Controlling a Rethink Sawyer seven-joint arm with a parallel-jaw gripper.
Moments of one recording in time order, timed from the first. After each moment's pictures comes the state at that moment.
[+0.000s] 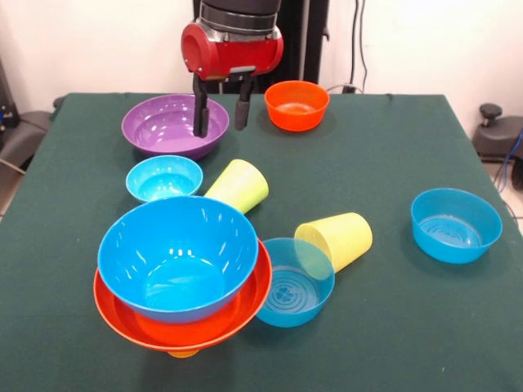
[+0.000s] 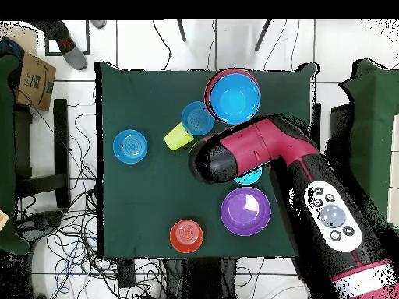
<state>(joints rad) -0.75 -0.82 0.78 1.73 -0.87 0.82 1.54</state>
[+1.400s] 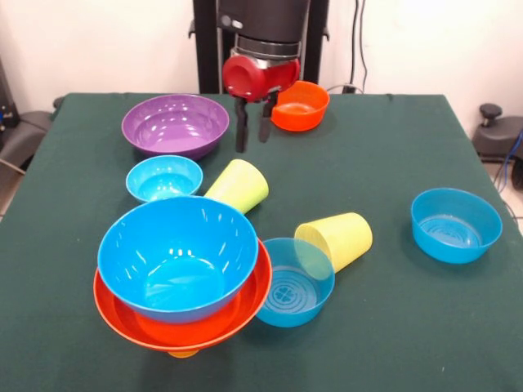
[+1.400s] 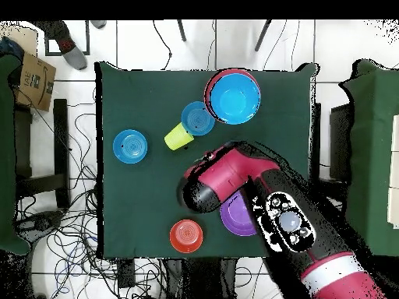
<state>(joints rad) -0.63 -0.78 0.67 1.89 -1.08 0.60 1.49</state>
